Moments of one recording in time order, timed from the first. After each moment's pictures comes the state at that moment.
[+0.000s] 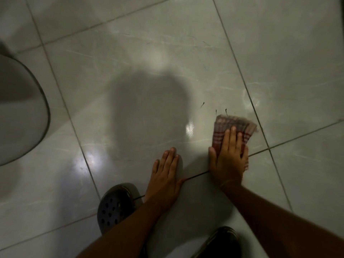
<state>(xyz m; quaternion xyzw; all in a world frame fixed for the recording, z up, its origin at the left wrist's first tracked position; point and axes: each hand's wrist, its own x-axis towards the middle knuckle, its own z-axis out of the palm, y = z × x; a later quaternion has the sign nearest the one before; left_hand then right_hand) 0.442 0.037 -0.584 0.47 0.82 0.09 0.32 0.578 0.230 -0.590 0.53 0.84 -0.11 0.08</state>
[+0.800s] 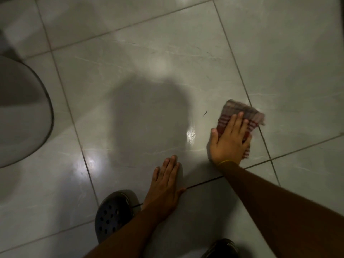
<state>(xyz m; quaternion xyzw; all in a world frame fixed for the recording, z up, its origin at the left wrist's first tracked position) 0.438 0.036 -0.586 0.47 0.81 0.11 0.34 0.510 0.288 -0.595 0.57 0.81 -0.13 0.04</state>
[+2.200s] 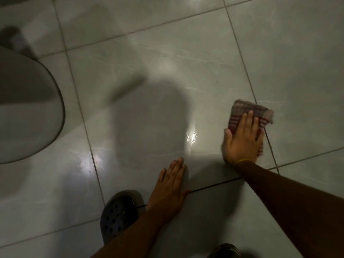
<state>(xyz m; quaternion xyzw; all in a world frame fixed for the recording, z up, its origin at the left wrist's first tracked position) 0.434 0.036 -0.581 0.47 0.81 0.09 0.35 0.519 0.325 -0.601 0.53 0.84 -0.12 0.06</state>
